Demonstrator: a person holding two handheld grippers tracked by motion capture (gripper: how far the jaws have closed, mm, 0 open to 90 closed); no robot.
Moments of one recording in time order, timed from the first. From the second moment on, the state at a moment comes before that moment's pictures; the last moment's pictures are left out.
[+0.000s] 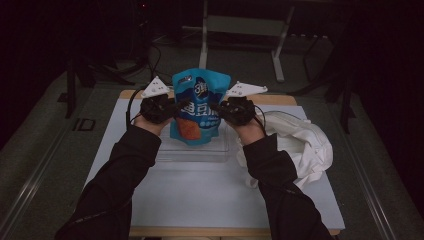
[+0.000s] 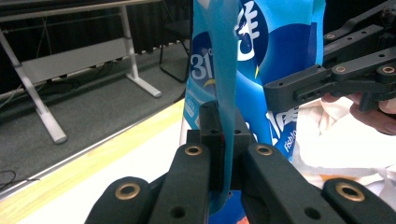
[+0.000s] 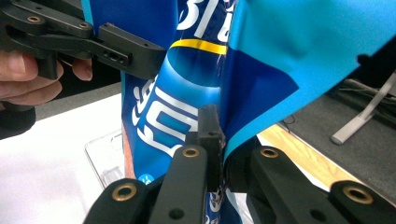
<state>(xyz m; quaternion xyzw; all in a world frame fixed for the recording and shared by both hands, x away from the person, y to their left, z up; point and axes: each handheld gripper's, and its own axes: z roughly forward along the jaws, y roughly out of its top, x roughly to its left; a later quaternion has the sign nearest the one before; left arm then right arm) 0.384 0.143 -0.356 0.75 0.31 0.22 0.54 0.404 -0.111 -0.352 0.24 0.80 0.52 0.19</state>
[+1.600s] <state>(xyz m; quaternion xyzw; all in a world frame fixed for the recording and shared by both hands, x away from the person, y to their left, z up) 0.372 0.176 -0.435 0.75 0.30 0.15 0.56 0.389 -0.098 -0.422 0.24 0.82 0.50 0.16</state>
